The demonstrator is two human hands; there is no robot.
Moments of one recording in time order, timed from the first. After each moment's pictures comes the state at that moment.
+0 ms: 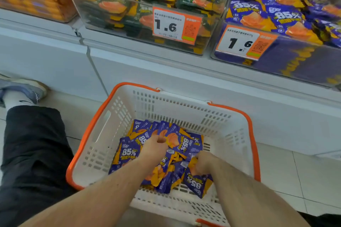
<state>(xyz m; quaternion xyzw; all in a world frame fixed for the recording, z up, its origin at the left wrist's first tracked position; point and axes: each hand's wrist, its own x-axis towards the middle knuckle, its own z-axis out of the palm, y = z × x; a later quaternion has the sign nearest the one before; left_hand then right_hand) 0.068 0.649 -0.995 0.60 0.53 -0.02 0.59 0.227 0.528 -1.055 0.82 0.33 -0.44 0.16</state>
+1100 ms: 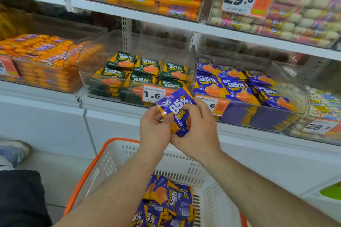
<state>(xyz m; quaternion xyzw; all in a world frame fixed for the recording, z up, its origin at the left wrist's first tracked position) 0.129 0.676 -0.786 0.52 0.31 0.42 0.68 0.216 0.603 -0.795 0.81 0.46 0.13 -0.34</state>
